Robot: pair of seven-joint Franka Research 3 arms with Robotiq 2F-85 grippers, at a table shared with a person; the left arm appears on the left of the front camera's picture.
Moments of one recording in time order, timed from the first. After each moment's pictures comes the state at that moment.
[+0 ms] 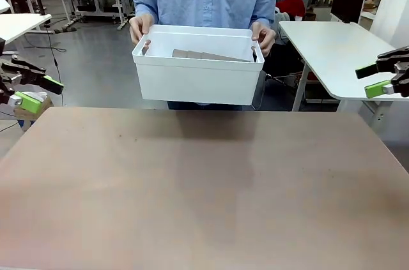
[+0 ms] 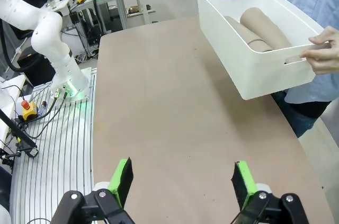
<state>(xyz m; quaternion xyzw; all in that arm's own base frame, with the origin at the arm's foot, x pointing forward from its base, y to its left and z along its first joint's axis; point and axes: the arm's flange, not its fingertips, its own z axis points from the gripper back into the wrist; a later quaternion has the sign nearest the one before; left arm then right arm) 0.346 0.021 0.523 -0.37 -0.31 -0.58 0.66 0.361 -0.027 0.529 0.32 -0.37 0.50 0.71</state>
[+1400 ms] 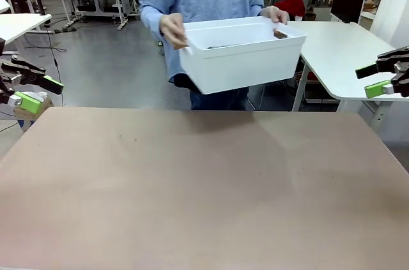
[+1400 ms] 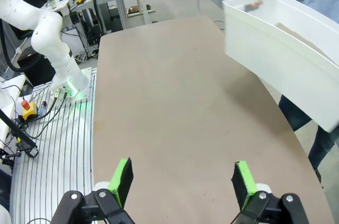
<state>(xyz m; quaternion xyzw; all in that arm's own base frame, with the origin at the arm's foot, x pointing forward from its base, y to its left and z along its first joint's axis) 0.346 0.021 0.523 -0.37 -0.31 -0.58 0.66 0.361 -0.027 0.529 0.32 -0.37 0.50 0.71</state>
